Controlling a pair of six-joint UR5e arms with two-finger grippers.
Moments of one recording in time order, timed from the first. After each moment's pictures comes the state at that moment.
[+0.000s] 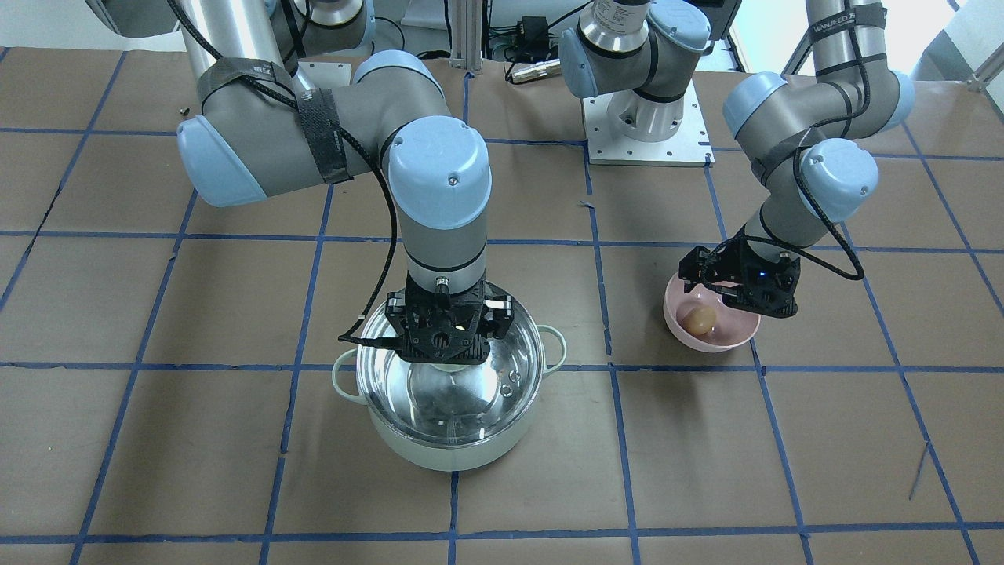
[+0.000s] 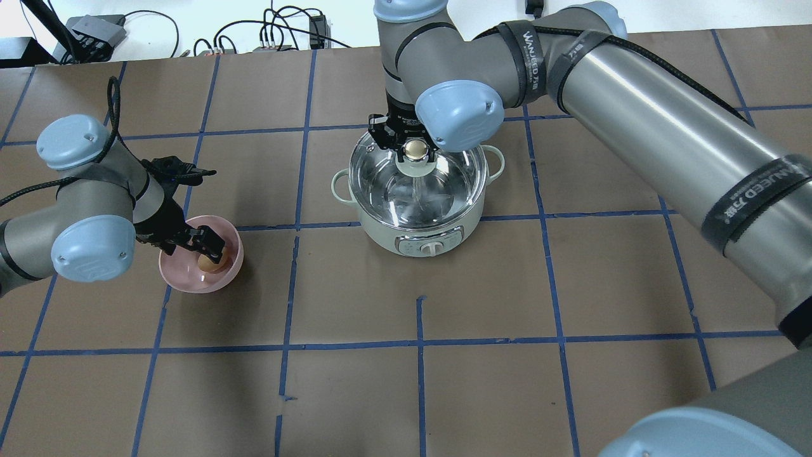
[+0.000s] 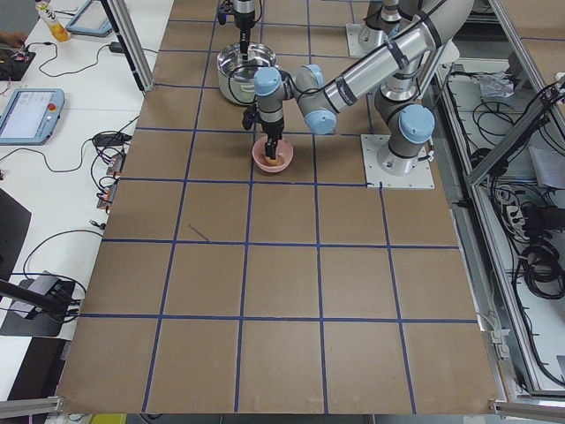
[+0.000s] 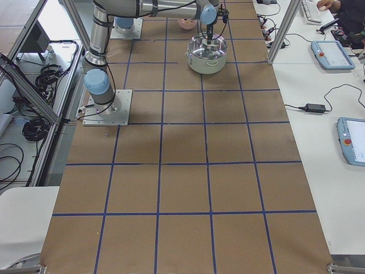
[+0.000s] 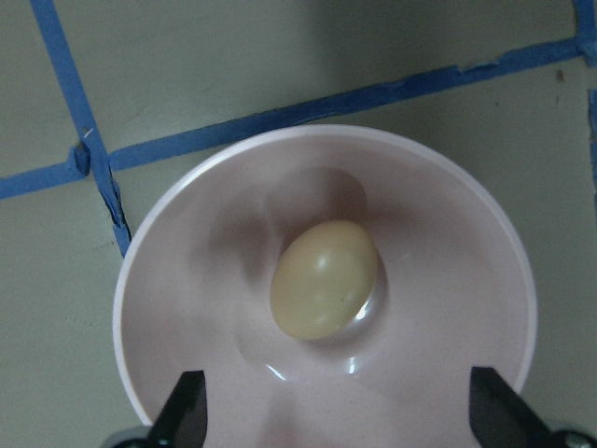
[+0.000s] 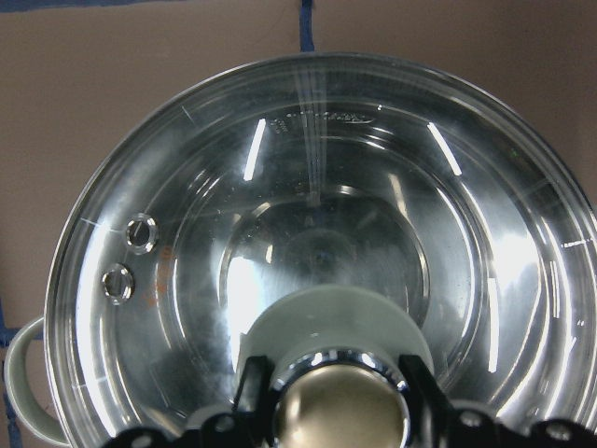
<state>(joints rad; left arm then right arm) -1.25 -1.73 -2.09 -0.97 1.60 0.54 1.94 -1.11 1.38 -1.89 -1.57 0.40</state>
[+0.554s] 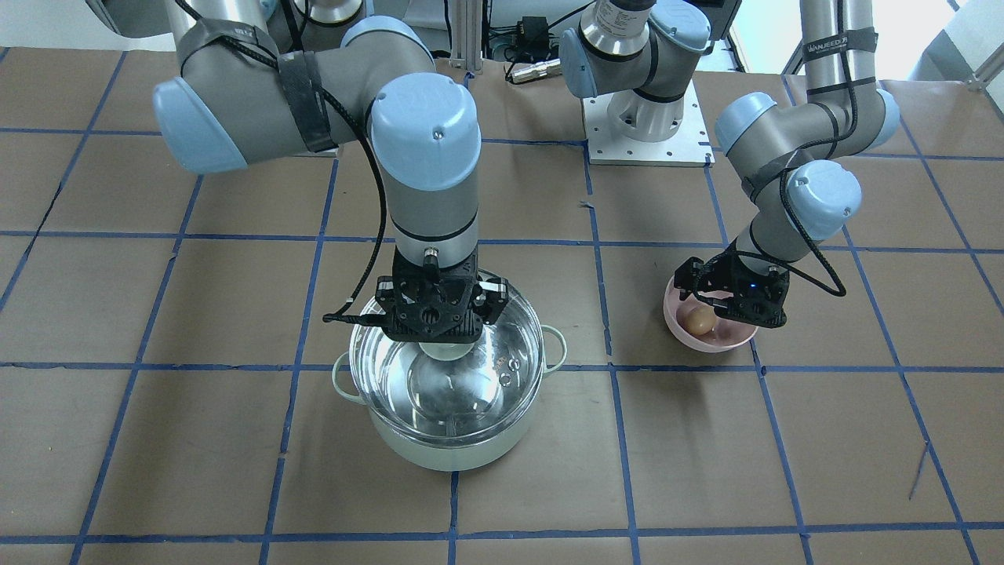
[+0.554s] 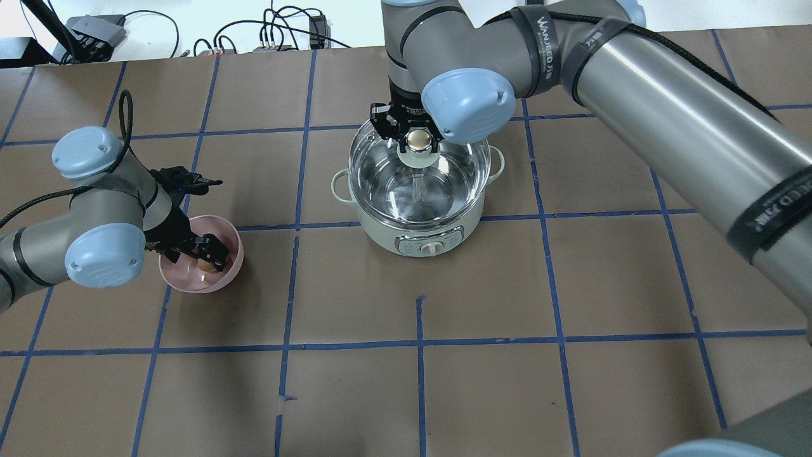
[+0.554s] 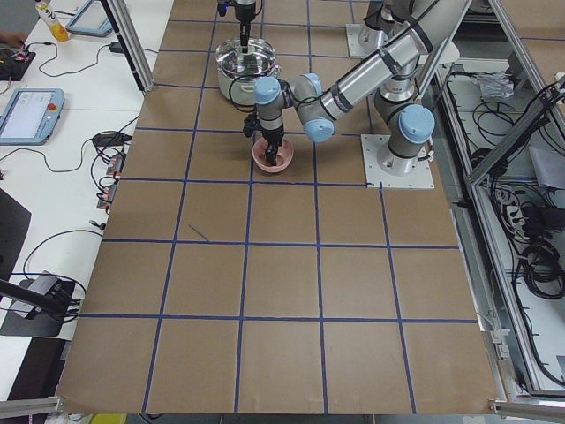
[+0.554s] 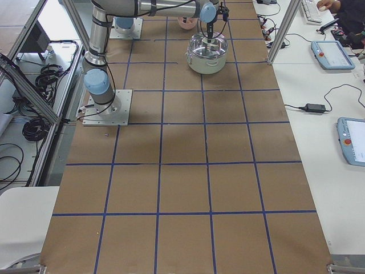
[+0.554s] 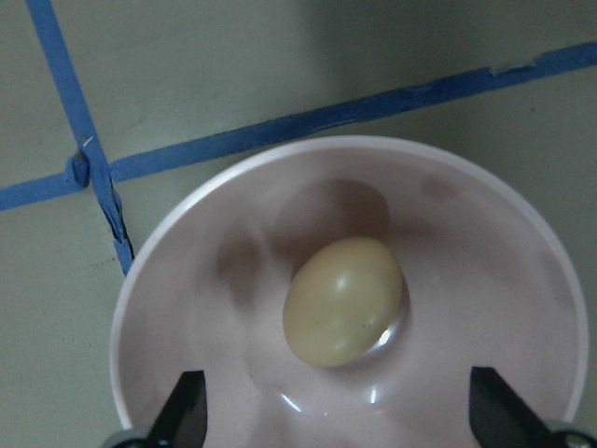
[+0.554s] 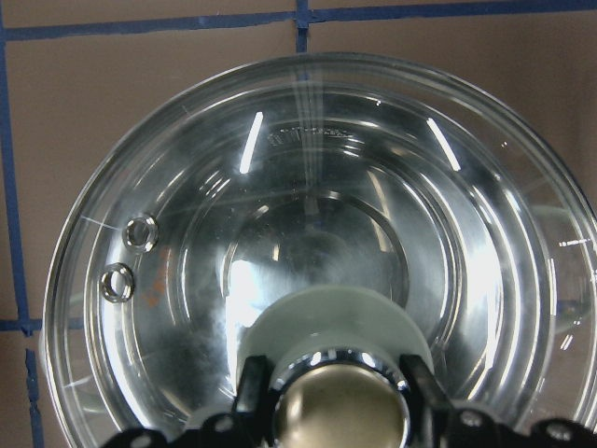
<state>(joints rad) -1.25 -1.76 -2.11 -0.93 1.61 0.54 1.92 -1.18 1.37 -1.85 -1.57 0.39</state>
